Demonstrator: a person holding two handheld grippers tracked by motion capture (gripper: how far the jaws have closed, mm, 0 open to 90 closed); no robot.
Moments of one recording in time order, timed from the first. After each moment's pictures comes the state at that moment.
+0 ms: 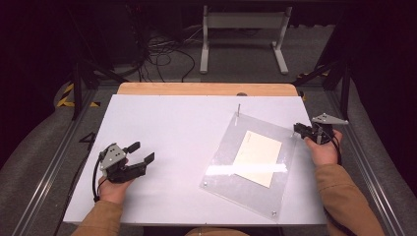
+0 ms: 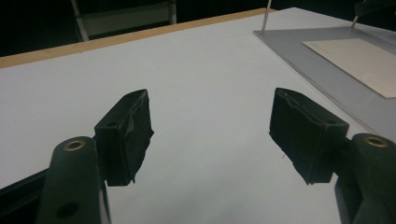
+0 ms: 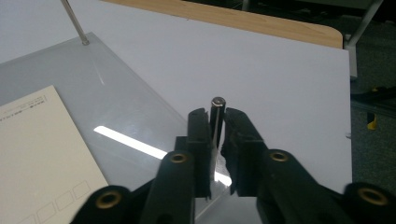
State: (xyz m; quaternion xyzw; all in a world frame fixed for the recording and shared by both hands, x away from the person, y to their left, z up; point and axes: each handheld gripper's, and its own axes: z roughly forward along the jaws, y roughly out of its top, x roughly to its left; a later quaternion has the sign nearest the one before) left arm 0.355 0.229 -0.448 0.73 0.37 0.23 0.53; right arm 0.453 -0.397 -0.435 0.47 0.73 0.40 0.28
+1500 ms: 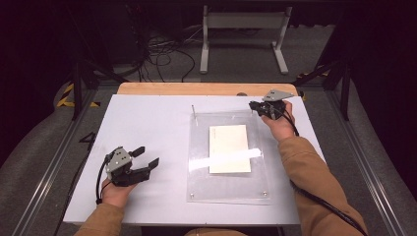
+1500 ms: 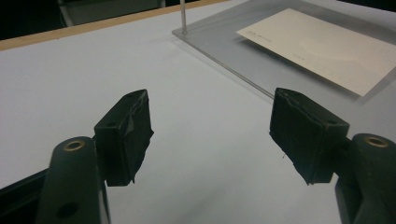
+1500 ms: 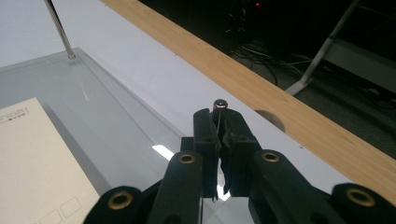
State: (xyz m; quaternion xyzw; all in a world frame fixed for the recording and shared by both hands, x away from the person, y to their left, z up) left arm 0.351 0.220 -0.456 0.75 0.35 0.22 0.51; right arm 0.544 -0.271 -0.416 0.29 0.80 0.44 0.28
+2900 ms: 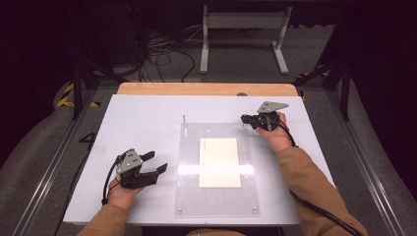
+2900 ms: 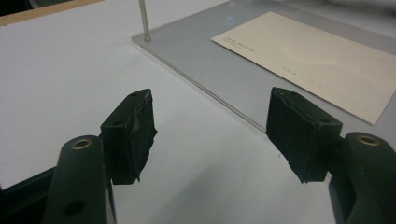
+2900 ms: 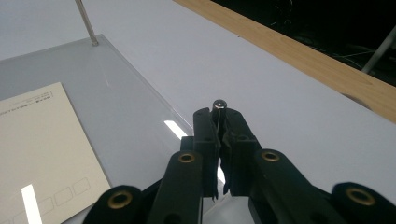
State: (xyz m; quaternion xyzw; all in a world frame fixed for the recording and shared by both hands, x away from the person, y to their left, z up) left arm 0.350 0.199 -0.459 0.79 0.32 0.19 0.49; right arm 0.521 -0.257 -0.443 0.27 0.82 0.47 0.20
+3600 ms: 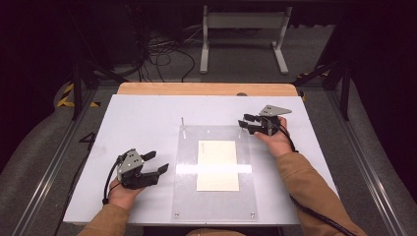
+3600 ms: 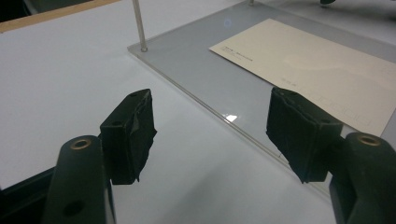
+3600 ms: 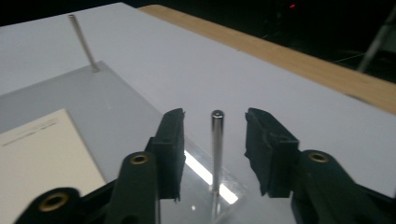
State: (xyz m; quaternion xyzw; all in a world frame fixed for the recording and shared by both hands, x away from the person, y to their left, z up) left arm 0.348 0.195 -0.456 0.79 0.32 0.19 0.49; right arm 0.502 -0.255 -0.446 0.31 0.78 0.50 0.21
